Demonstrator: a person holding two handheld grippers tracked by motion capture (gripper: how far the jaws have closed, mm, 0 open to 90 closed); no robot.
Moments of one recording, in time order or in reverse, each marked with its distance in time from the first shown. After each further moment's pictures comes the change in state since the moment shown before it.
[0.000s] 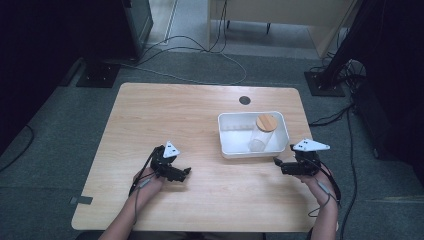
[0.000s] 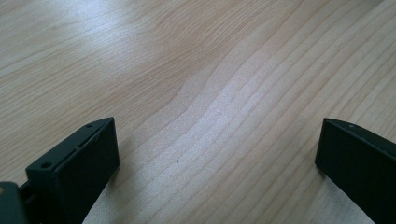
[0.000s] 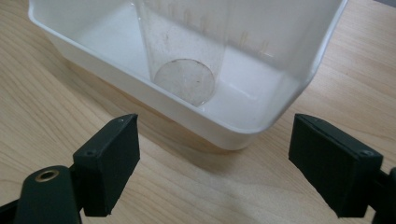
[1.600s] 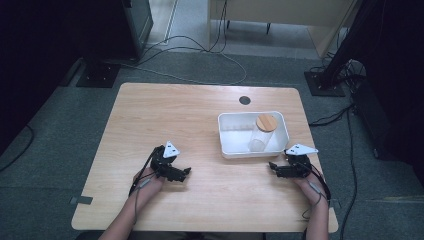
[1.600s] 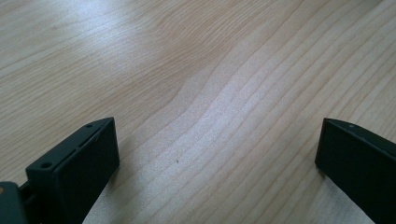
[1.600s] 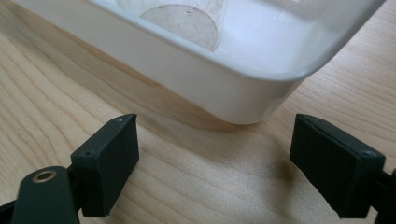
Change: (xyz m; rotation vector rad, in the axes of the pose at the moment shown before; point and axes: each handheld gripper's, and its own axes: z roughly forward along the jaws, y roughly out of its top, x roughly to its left) left arm 0.000 0.000 0.000 0.000 0.000 0.001; right arm -0.010 -0.035 0.048 0.034 0.033 -0.004
